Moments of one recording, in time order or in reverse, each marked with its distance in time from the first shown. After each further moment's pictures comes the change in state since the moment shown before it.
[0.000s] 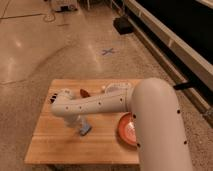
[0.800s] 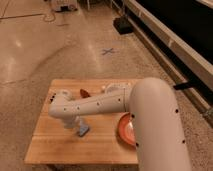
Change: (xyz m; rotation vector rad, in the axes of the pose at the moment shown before) arm -0.002 -0.011 -0.003 0.006 0.004 -0.007
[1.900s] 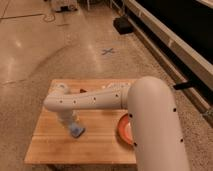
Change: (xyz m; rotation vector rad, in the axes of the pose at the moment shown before) arm 0.010 -0.023 -0.025 0.042 -0.053 -0.109
